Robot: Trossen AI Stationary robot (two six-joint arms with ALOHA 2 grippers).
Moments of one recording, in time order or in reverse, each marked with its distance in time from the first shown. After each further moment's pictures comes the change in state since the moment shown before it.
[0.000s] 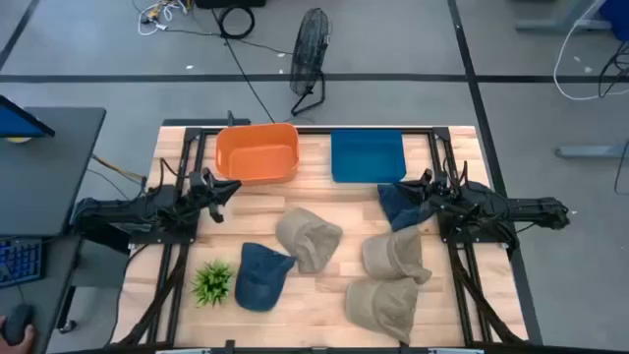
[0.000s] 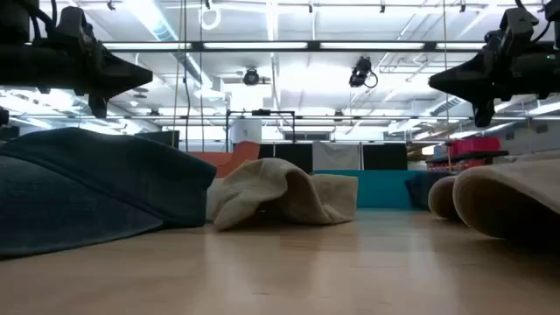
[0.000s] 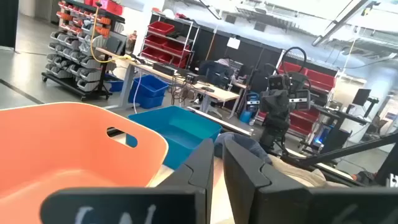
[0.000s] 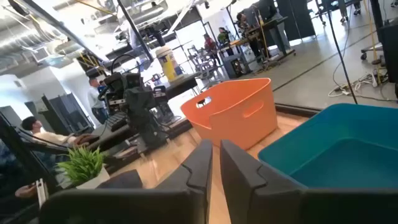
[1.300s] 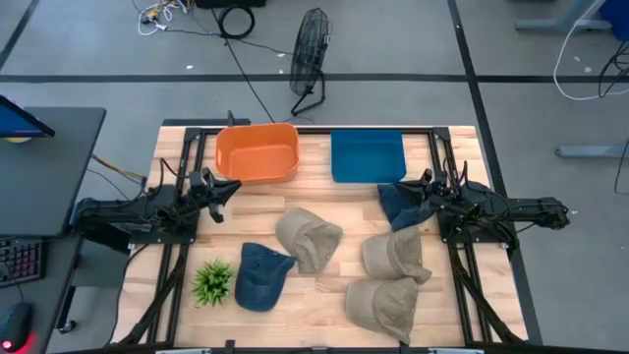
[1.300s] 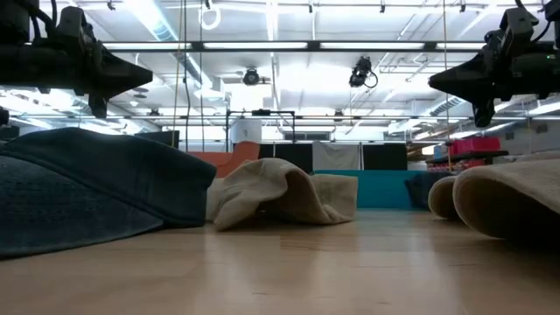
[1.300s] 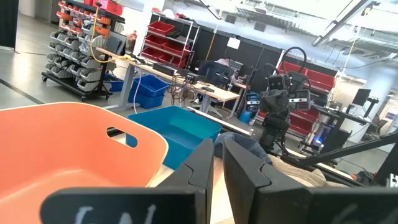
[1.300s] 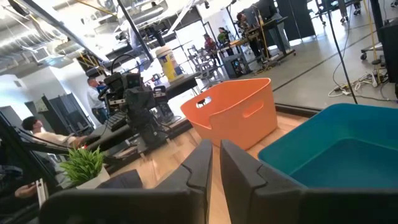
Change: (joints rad) left arm 0.000 0.000 0.000 0.000 0.000 0.000; right arm 0.000 0.000 0.000 0.000 0.000 0.000
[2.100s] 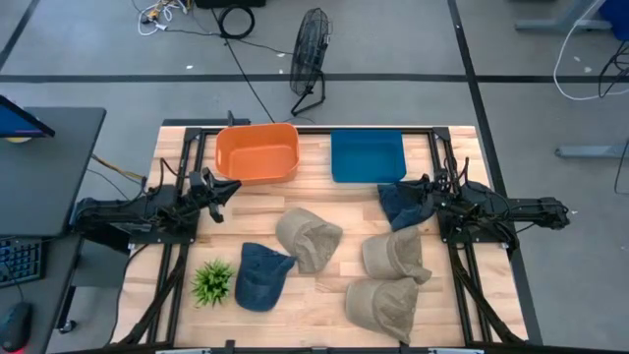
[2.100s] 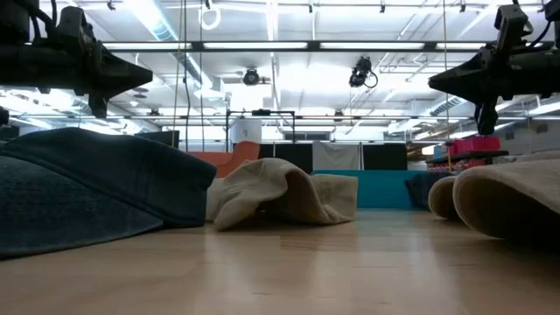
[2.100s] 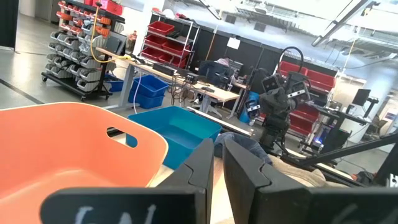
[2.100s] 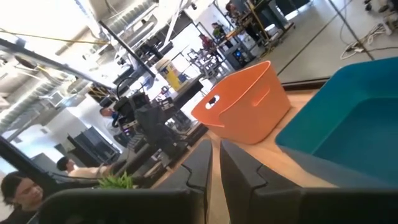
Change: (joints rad) left arm 0.000 0.000 0.000 0.003 0.000 0.000; right arm 0.000 0.000 0.000 0.001 0.021 0.282
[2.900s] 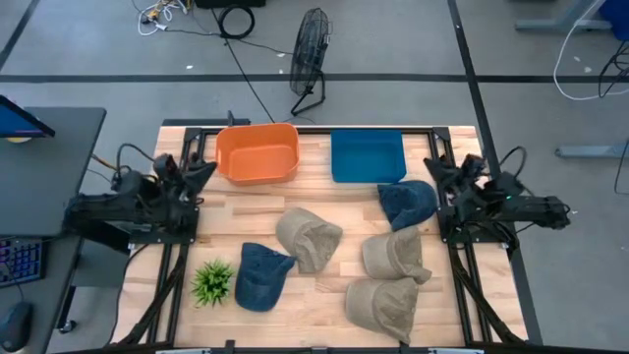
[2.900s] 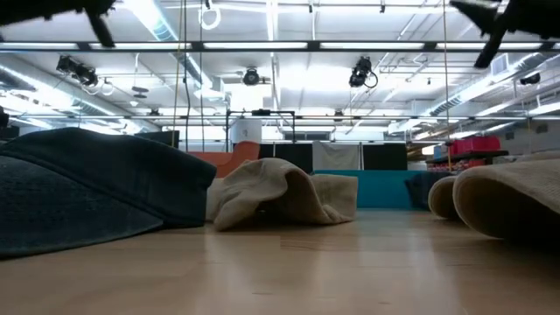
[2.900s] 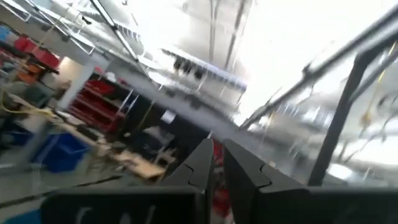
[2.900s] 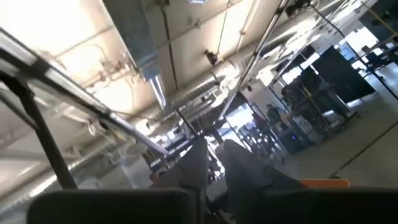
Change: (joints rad) left arm 0.003 0.175 0.269 0.308 0.144 -0.086; right arm 0.000 0.021 0.171 0.303 -0.032 -0.216
